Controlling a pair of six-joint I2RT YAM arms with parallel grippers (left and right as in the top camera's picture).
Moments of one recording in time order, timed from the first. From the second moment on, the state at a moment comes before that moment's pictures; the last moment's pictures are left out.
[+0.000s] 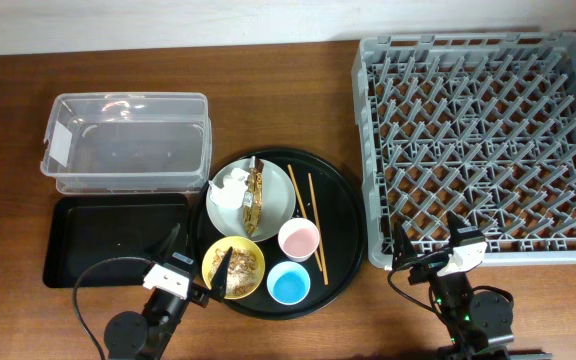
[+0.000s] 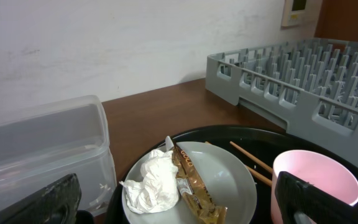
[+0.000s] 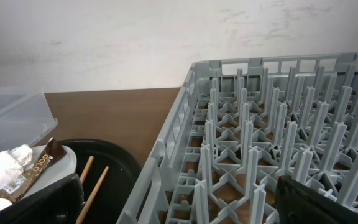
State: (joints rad) left arm -0.09 0.02 0.01 -0.05 0.36 0.07; right arm 0.12 0.01 0.02 -0.07 -0.07 0.12
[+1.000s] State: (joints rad) left arm -0.28 0.95 1.02 -0.93 0.43 -0.14; right arm 0.12 0.78 1.14 -1.18 -0.56 0.07
